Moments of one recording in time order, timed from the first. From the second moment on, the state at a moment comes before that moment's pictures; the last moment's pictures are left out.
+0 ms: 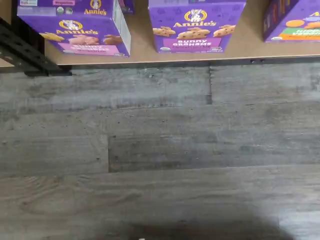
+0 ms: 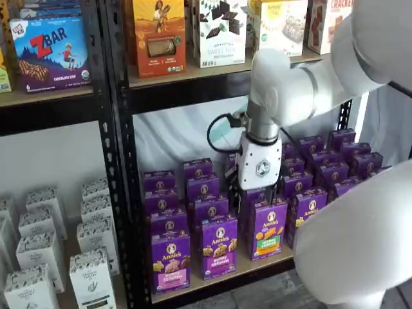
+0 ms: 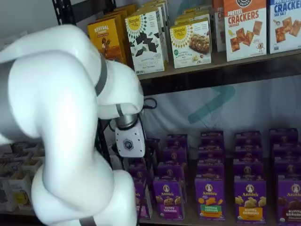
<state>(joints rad) 0.20 -0.65 -0.27 0.02 0.82 0.20</state>
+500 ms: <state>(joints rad) 0.21 -0.39 -0.28 0.04 0.59 0.19</state>
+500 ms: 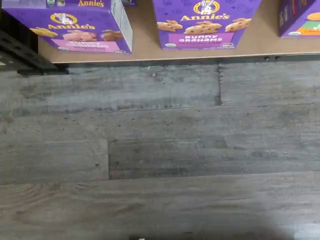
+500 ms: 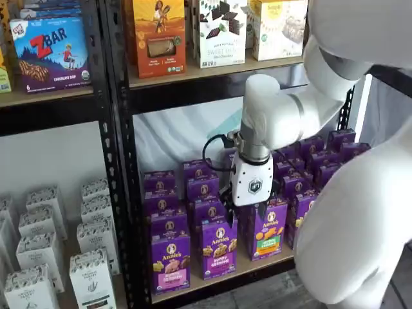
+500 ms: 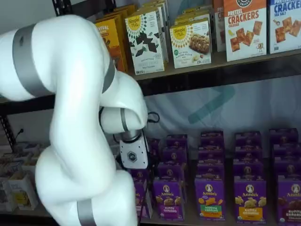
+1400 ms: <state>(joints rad) 0.24 -0.01 -0.38 0.13 0.32 0.12</state>
